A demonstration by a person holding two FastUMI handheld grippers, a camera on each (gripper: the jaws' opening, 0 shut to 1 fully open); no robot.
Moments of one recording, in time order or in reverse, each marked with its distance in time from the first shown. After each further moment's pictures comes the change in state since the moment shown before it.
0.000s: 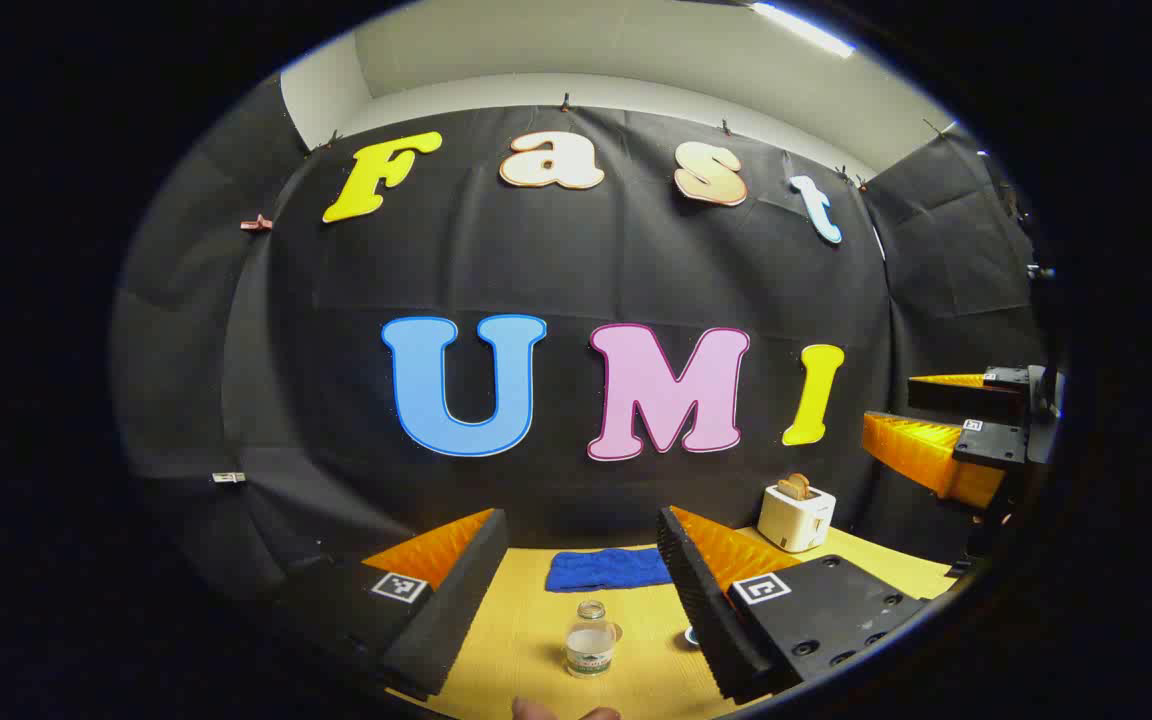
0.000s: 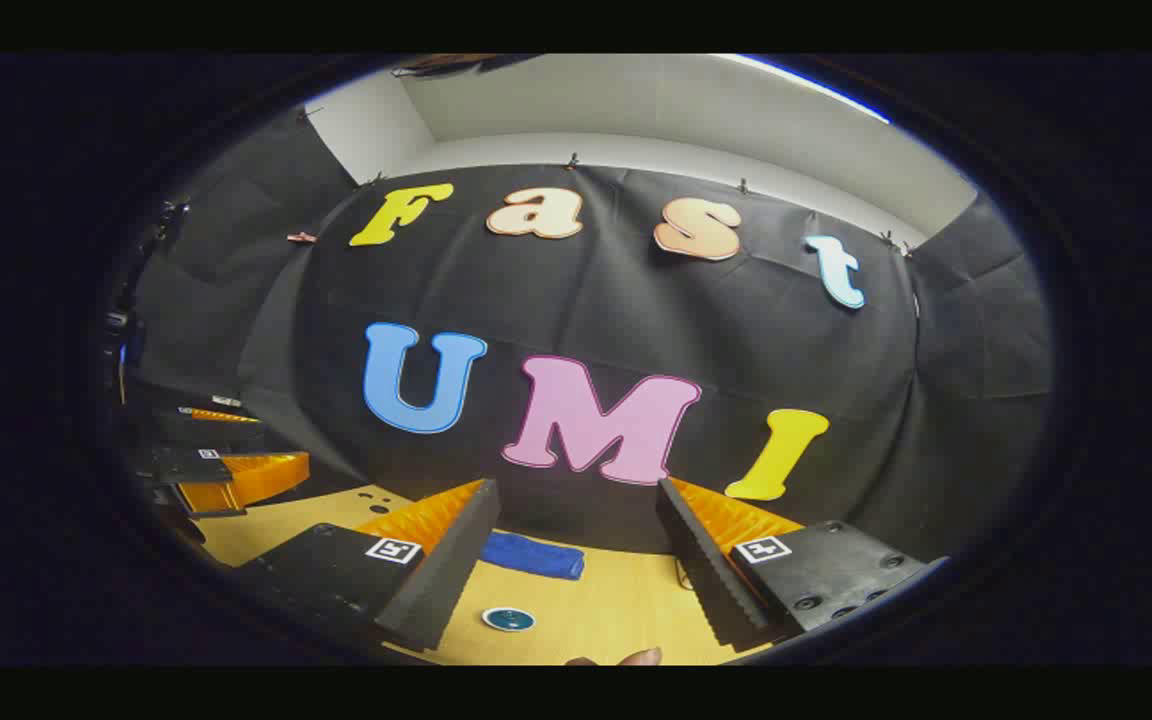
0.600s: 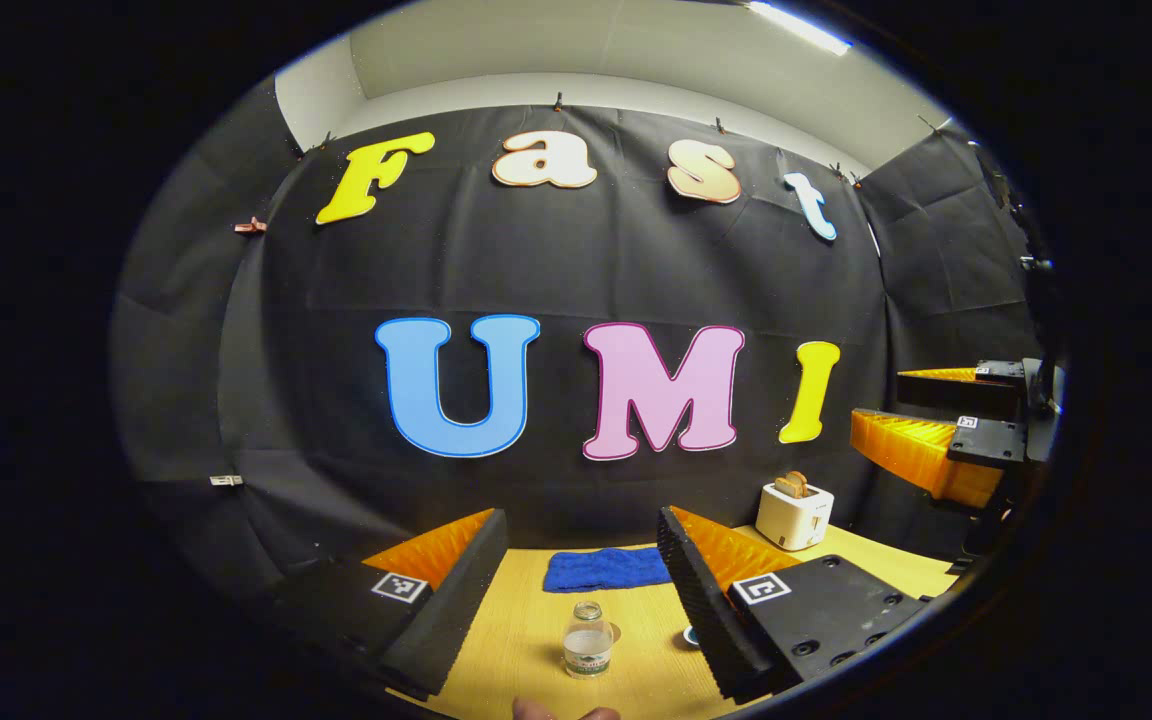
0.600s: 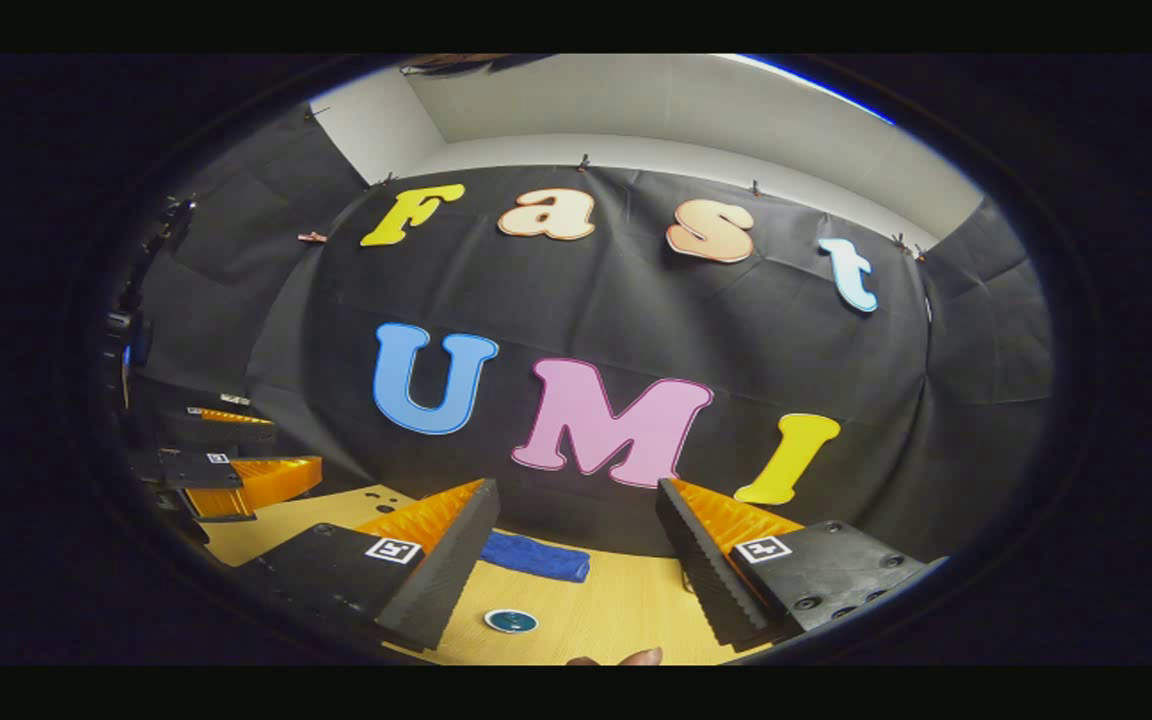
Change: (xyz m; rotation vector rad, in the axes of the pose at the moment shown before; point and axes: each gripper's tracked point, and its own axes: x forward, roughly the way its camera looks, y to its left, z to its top) left arm 0.002 -0.003 -0.001 0.009 0.009 -0.006; right arm 0.008 0.007 -0.001 -0.003 -0.007 0.036
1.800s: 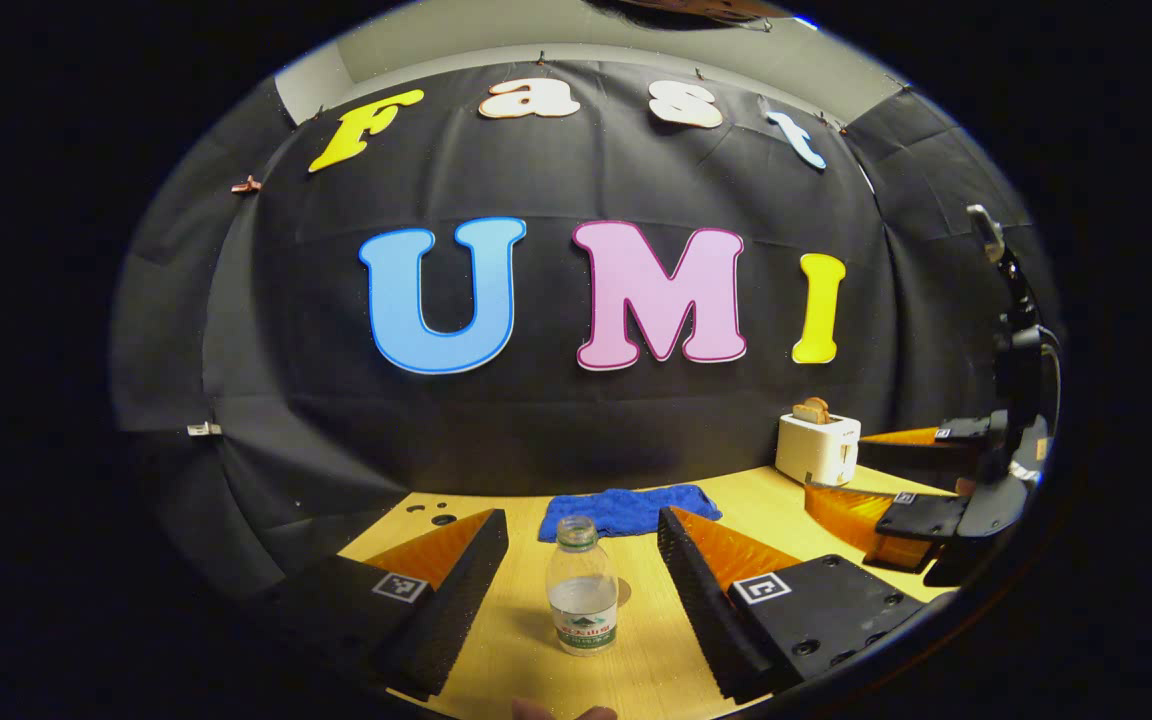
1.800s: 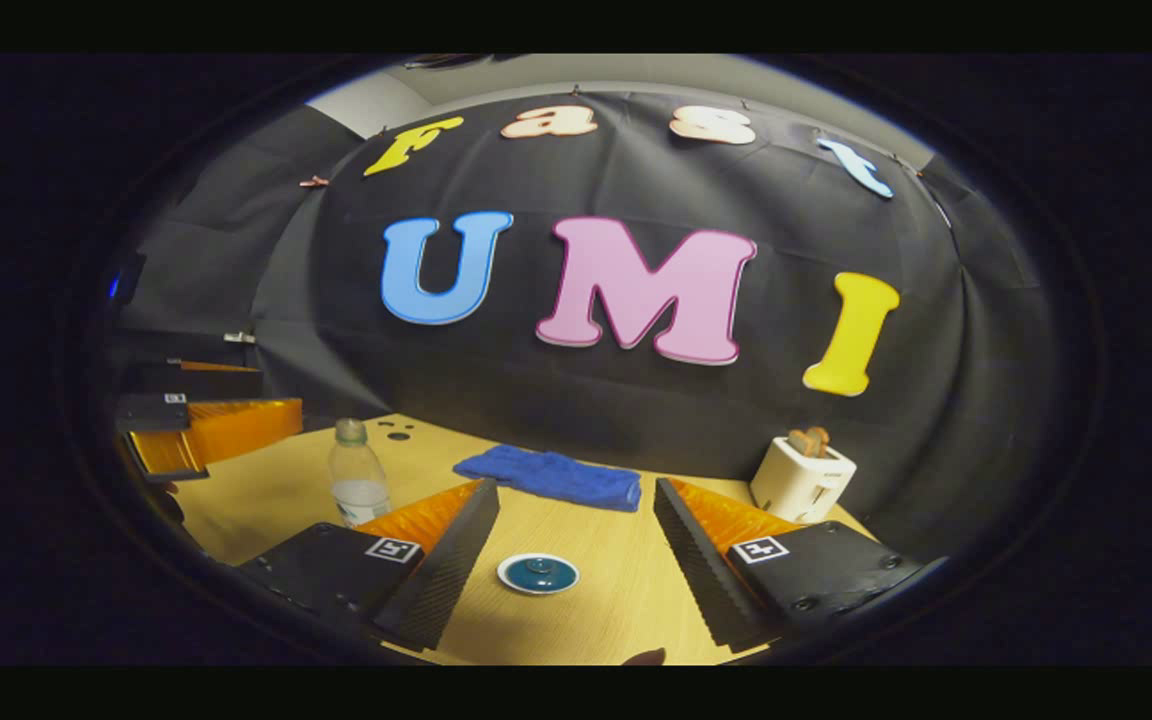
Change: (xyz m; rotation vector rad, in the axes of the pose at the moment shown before) left arm 0.046 -0.018 -0.176 0.032 0.098 0.008; right arm 0.045 0.042 -0.264 0.080 0.229 0.083
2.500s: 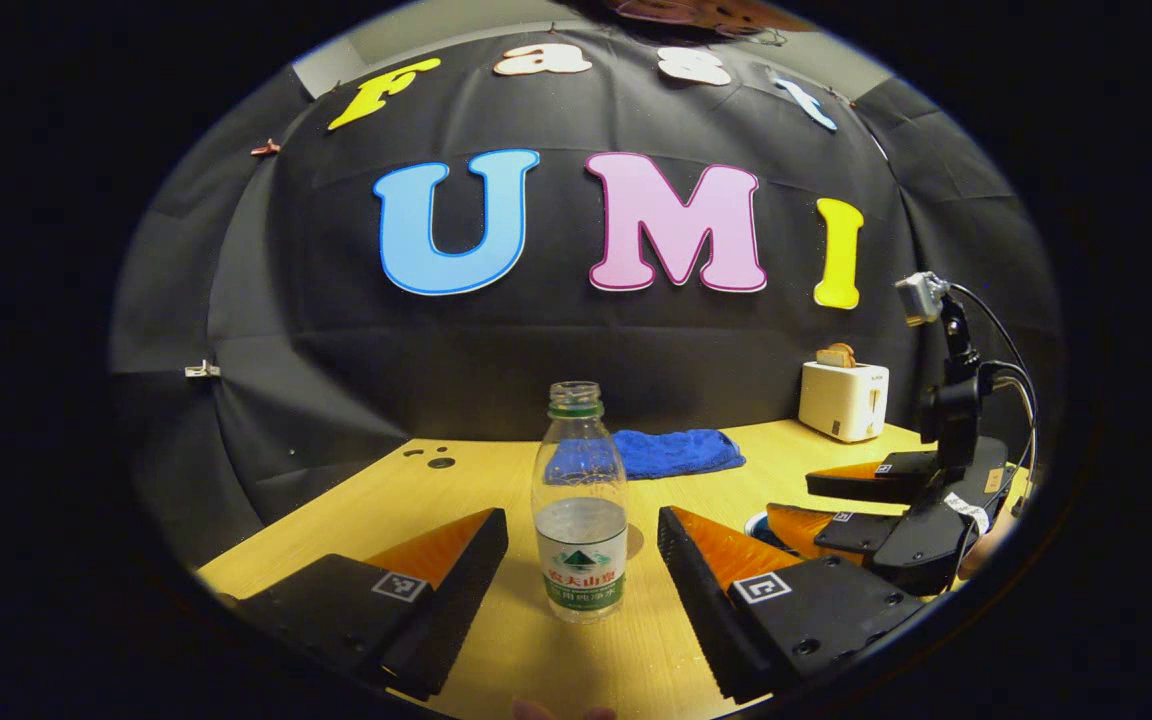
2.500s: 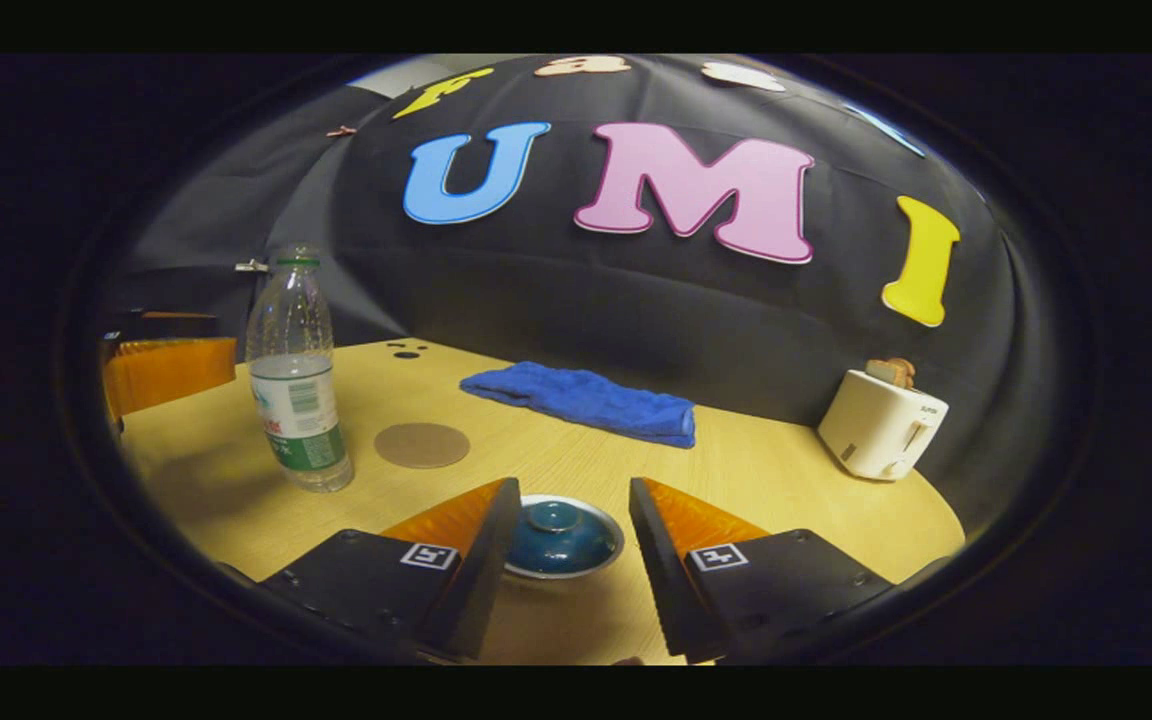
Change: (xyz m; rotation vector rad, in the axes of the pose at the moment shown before) left arm 0.026 -0.006 -0.103 -0.010 0.079 0.049; right arm 0.076 0.026 -0.144 -0.050 0.167 0.107
